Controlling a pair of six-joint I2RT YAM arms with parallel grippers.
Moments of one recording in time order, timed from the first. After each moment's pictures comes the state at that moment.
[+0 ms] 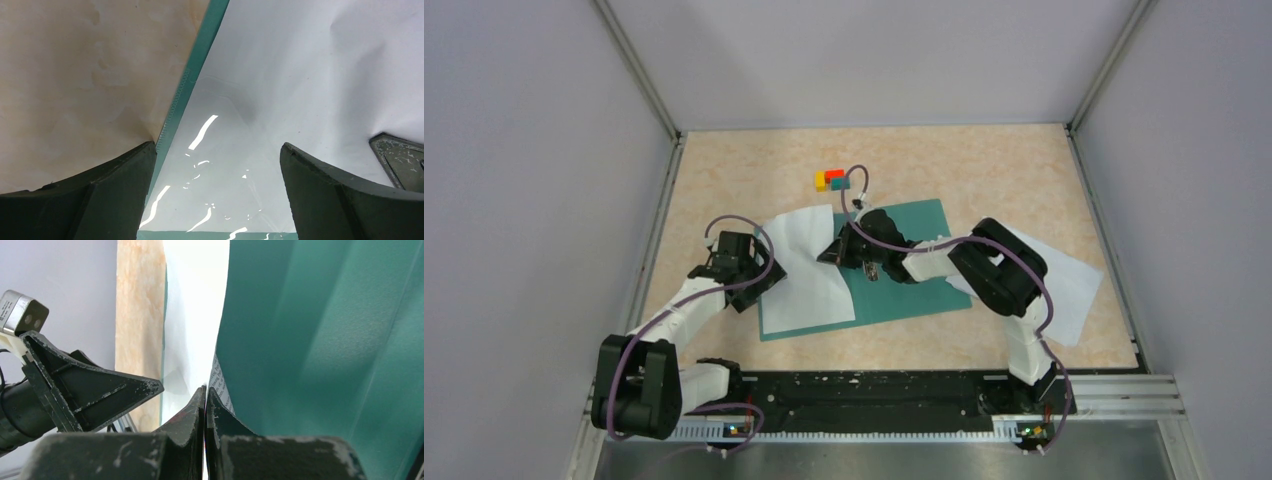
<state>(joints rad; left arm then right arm) -0.15 1.17 0.55 -0.39 -0.02 -0.82 0.80 2.05 1.06 0.55 -0.28 0.97</state>
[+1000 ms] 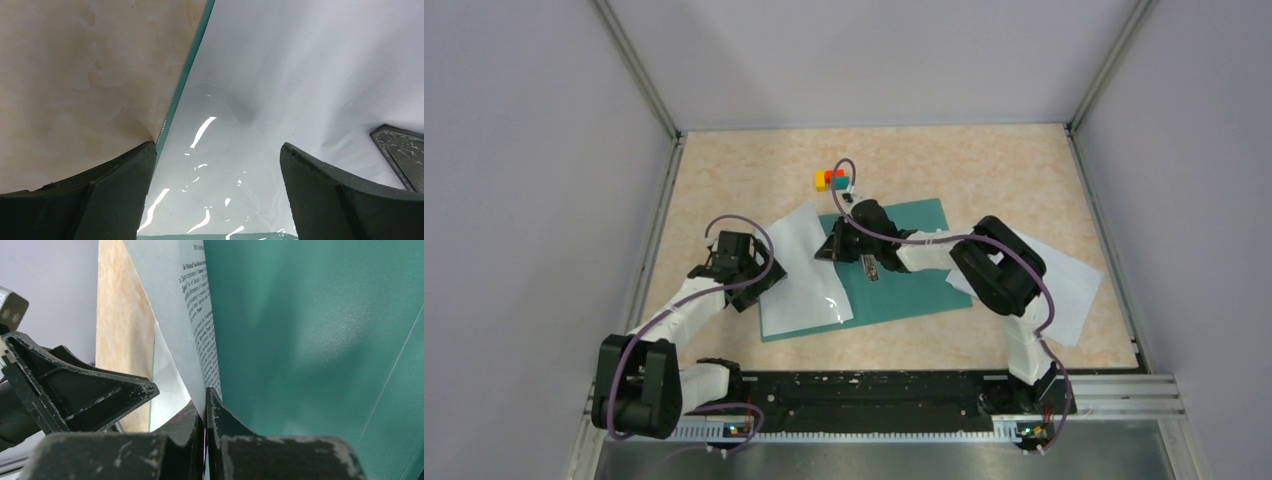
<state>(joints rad) -0.15 1.18 0.55 -0.39 -0.01 -0.82 0.80 2.05 1.18 0.36 -0.29 0.86</state>
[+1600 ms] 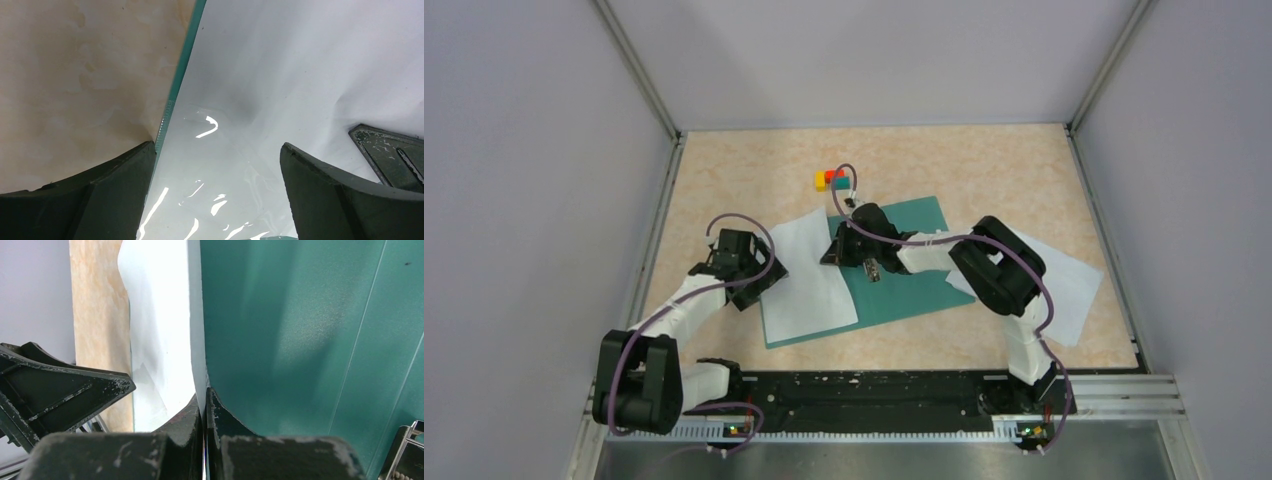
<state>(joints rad) -0.15 1.20 0.56 -0.39 0.00 -0.82 0.81 2.06 1.16 0.30 -0.26 0.84</state>
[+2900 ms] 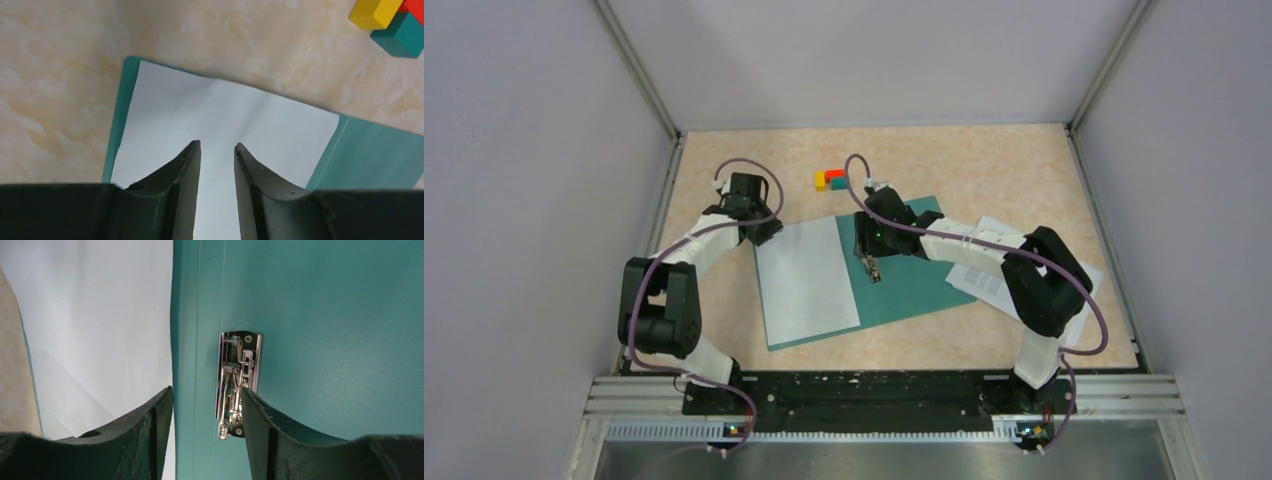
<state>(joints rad) -0.15 1.54 0.97 -0.36 -0.07 -0.78 0.77 1.80 1.21 -0.25 0.05 0.55</state>
